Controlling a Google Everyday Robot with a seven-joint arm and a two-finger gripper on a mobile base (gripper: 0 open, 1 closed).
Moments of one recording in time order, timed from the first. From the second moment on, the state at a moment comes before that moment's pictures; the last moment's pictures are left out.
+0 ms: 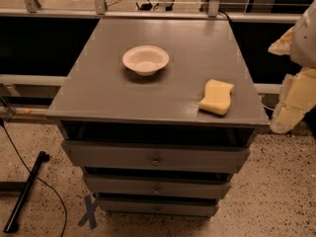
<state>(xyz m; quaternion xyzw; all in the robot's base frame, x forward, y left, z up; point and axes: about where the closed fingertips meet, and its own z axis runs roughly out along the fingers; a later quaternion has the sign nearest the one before) 0.438 -0.217 0.976 -0.60 0.78 -0.03 0.16</state>
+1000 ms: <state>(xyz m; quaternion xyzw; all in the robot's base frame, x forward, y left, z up) 0.498 -0.202 0.968 -0.61 0.77 -0.02 0.19</state>
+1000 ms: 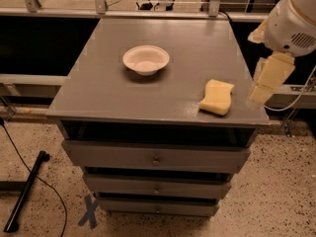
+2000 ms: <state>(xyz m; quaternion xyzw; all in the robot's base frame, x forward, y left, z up) 0.565 -0.168 0.896 -0.61 0.77 0.01 0.19</state>
